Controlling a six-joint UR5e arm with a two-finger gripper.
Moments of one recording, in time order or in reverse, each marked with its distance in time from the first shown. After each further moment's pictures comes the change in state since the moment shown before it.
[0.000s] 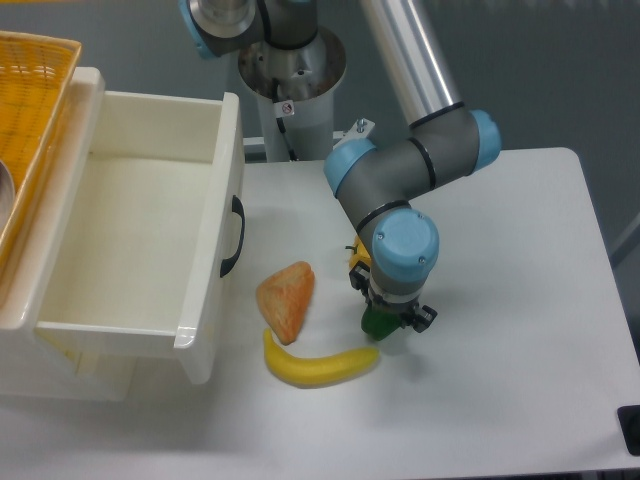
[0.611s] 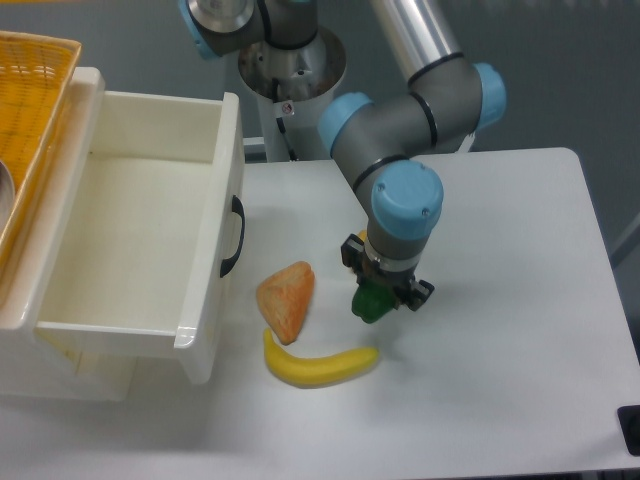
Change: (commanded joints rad) arm -0.005 0.111 -0.008 -0.152 -0.086 -0.012
